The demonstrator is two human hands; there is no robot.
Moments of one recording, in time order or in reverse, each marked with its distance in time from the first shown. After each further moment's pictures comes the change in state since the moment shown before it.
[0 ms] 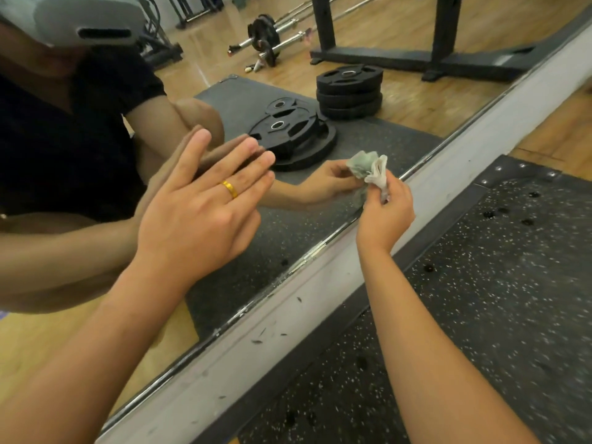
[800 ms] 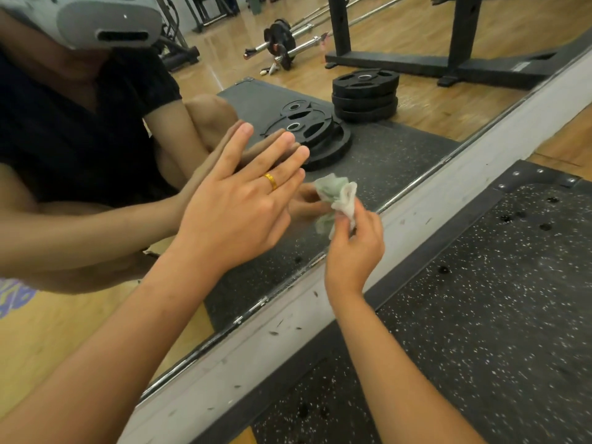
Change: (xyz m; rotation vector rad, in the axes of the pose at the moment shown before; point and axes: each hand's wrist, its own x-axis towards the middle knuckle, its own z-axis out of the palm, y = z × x) left_hand 0.002 0.000 -0.006 0.018 -0.171 0.044; right_hand -0.108 -0.028 0.006 0.064 -0.119 -0.045
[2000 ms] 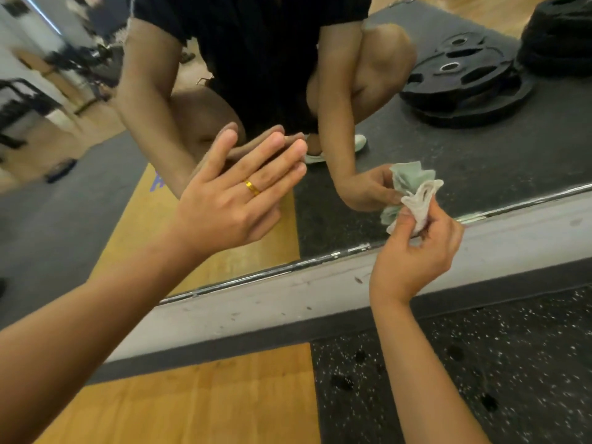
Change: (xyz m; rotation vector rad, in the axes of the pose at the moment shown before) left_hand -0.183 -0.027 -0.033 0.259 -0.030 -0.138; right_hand -0.096 -0.003 0.019 0.081 -0.134 0.033
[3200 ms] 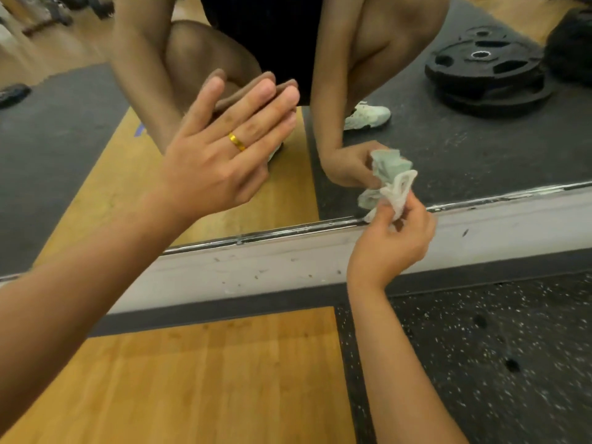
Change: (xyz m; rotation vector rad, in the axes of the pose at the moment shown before) left_hand -0.147 -0.046 -0.006 0.017 0.090 -0.184; right_hand -0.147 -0.017 0.046 -0.061 -0.037 -0.035
